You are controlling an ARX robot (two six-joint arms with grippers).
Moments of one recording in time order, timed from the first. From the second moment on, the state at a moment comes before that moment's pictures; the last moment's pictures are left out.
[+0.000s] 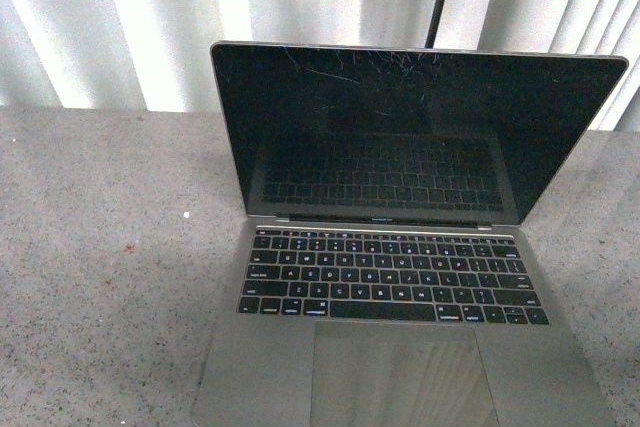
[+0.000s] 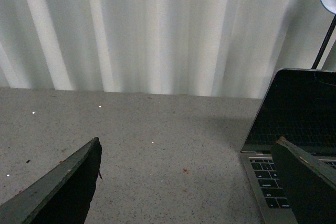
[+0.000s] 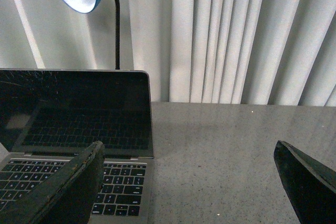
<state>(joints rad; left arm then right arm) 0.00 0.00 0.03 0.00 0.00 0.00 0.00 0.00 0.01 0.00 0.00 -0.01</state>
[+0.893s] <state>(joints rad) -0.03 0.02 0.03 -0.02 -0.10 -0.05 0.03 0.09 0.07 -0.16 0.12 0.07</state>
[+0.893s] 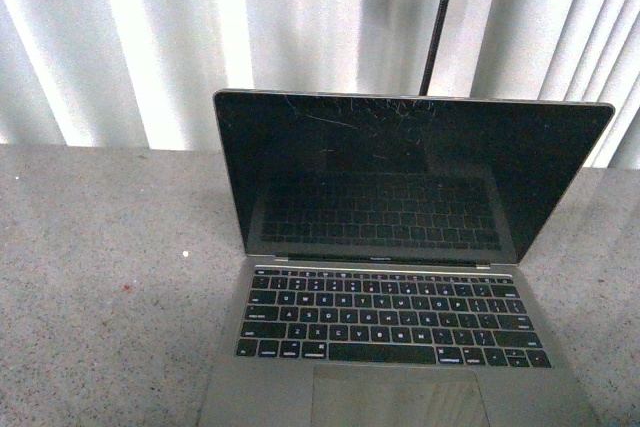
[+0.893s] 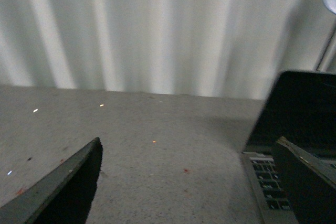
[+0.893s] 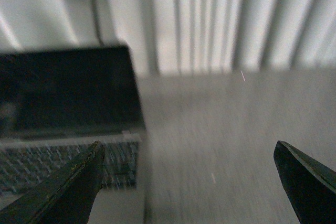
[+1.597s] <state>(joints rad) -0.35 1.47 0.77 0.71 0.13 0.24 -0.01 1.27 0.69 0.40 -0.18 -0.47</state>
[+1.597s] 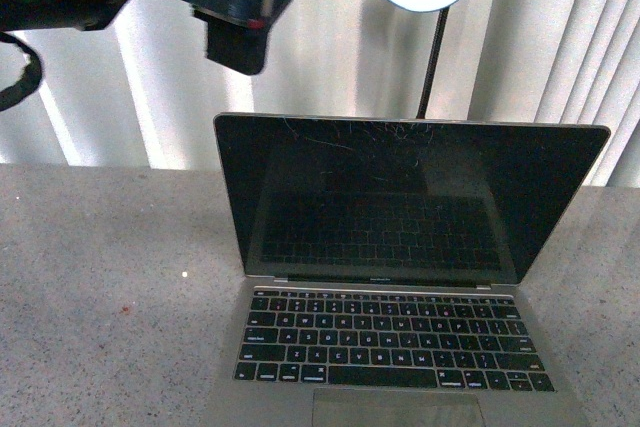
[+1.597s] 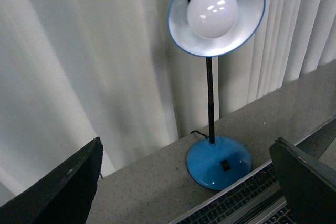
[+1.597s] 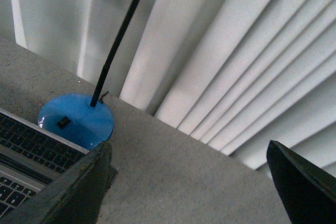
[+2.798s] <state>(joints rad) -0.41 1.77 1.17 0.21 0.01 0.52 0.13 1.61 1.02 0.13 -0.39 -0.89</state>
